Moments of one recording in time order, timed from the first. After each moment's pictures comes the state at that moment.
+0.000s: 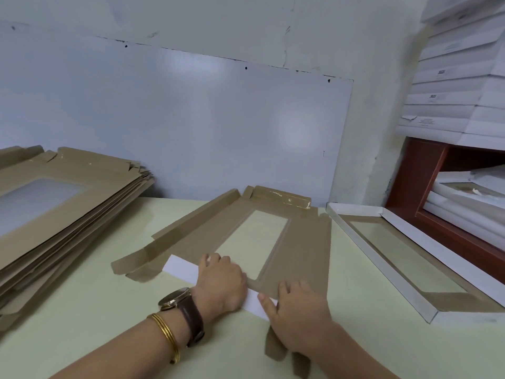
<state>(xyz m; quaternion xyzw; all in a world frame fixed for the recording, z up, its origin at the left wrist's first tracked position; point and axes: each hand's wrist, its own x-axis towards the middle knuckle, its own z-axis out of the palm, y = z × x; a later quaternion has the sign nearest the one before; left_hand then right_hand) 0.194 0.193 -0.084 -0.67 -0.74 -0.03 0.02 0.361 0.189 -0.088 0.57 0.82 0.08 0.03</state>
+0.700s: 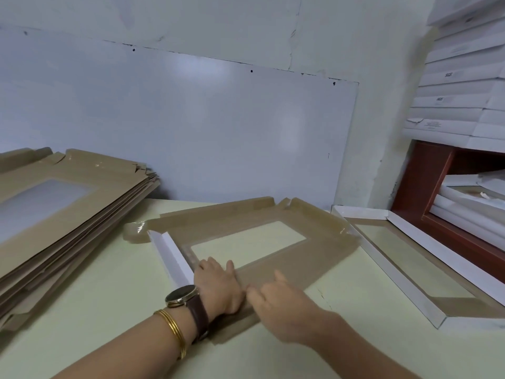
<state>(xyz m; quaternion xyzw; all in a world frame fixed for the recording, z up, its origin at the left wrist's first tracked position) 0.188 0.186 -0.073 -0.62 -0.78 0.08 0.00 0.335 0.169 -0.043 0.46 0.87 -0.13 -0.07</state>
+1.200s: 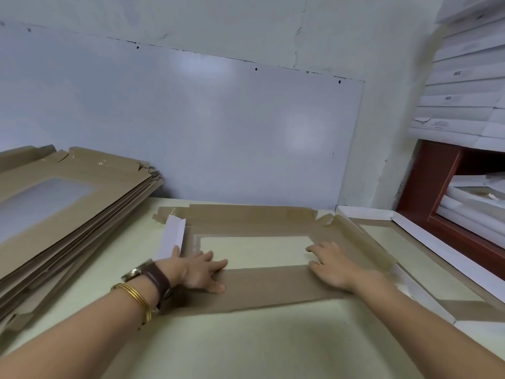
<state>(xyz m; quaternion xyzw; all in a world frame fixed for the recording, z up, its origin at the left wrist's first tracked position) 0.108 0.203 -0.058 -0.68 -0.70 0.14 -0.15 0.404 0.298 -0.049 0.54 0.84 -0.07 -0.02</state>
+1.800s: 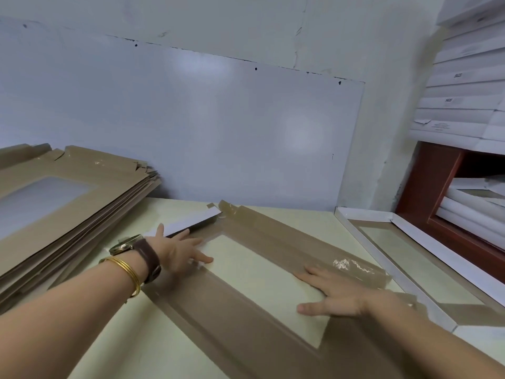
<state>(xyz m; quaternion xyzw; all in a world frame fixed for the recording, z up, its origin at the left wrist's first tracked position) 0.065 0.216 -0.039 -0.70 -0.68 0.21 -0.07 0.422 0.274 -0.060 0.47 0.86 -0.14 0.13</state>
